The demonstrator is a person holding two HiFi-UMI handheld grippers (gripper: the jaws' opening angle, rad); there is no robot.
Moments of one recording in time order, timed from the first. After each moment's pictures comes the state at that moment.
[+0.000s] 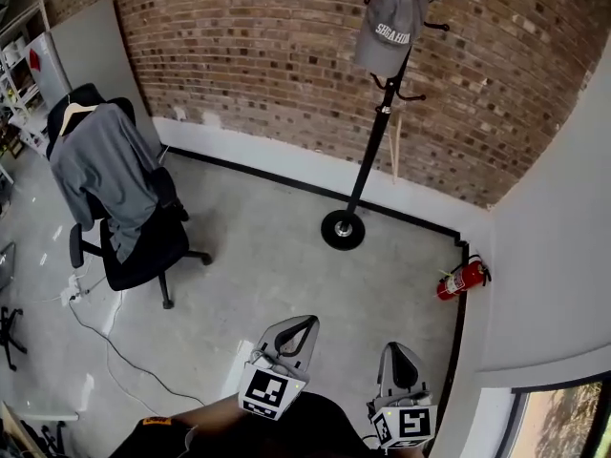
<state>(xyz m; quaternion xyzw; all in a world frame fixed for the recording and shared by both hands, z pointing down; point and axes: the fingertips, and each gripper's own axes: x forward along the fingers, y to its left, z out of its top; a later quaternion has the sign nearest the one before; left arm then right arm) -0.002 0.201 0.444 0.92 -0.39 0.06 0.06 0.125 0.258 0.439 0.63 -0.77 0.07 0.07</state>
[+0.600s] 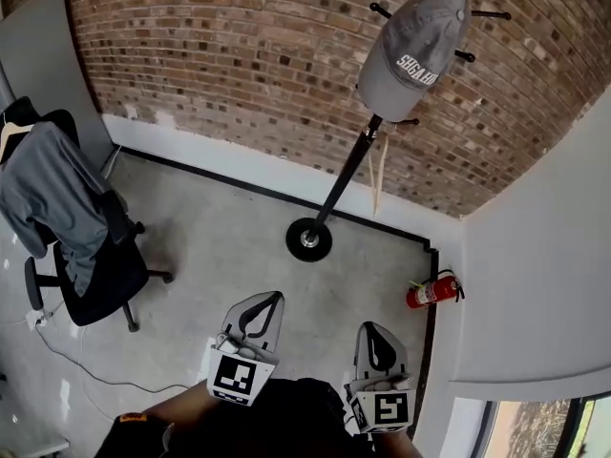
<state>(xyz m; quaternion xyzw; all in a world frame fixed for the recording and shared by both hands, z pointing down) -0.037 -0.059 0.403 0.92 -0.39 0.02 0.04 0.094 0.005 0.389 0.65 -0.76 0.01 0.10</state>
